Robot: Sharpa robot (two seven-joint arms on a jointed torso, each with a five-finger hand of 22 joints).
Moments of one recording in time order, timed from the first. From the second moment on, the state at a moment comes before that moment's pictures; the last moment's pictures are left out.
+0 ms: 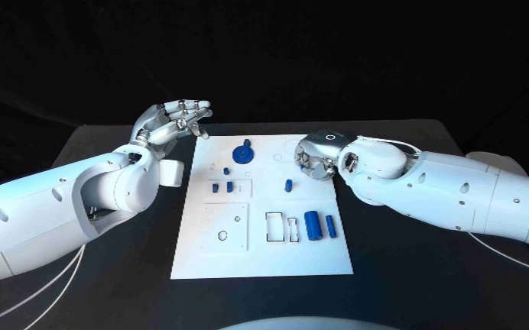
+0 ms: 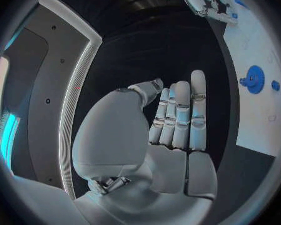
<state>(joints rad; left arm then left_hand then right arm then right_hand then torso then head) 1.11 -0.93 0.05 1.57 -0.01 -0.35 0.49 1.41 -0.20 0.59 0.09 0.05 0.87 0.19 0.40 0.16 0.99 0.12 0.46 0.08 1.05 0.04 1.20 0.34 0.17 1.05 0.12 0.84 0.48 1.21 -0.69 -0.13 1.39 -1.73 -0.23 -0.14 1.33 -0.18 0.64 0.01 0.08 0.99 0.15 0.26 0.37 1.14 0.08 0.26 0.19 1.47 0.01 1.36 1.19 0.11 1.33 0.11 1.13 1.30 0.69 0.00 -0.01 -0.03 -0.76</state>
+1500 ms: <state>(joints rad) 1.11 -0.93 0.05 1.57 -0.01 -0.35 0.47 1.41 -0.19 0.59 0.09 0.05 0.85 0.20 0.40 0.16 0.96 0.13 0.46 0.08 1.04 0.05 1.20 0.34 0.17 1.04 0.13 0.83 0.48 1.20 -0.70 -0.14 1.43 -1.81 -0.32 -0.20 1.32 -0.14 0.71 -0.03 0.06 1.02 0.15 0.27 0.38 1.16 0.08 0.22 0.15 1.47 0.01 1.38 1.20 0.11 1.36 0.11 1.19 1.31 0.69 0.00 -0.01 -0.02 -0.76</state>
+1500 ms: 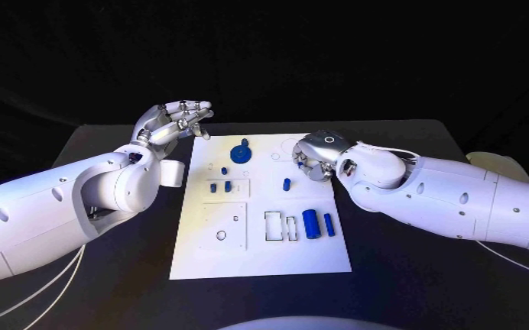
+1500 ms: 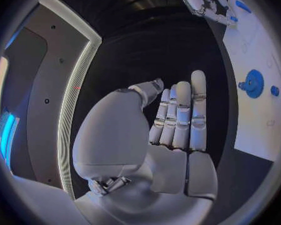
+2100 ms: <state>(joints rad) 1.11 -0.94 0.05 1.57 -0.01 -0.35 0.47 1.41 -0.19 0.58 0.09 0.05 0.85 0.20 0.40 0.16 0.95 0.13 0.46 0.08 1.04 0.05 1.20 0.34 0.17 1.04 0.13 0.83 0.48 1.21 -0.78 -0.13 1.54 -1.79 -0.40 -0.20 1.31 -0.15 0.71 -0.03 0.06 1.02 0.15 0.27 0.38 1.17 0.07 0.22 0.15 1.47 0.01 1.38 1.20 0.10 1.36 0.10 1.21 1.31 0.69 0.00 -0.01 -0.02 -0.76</state>
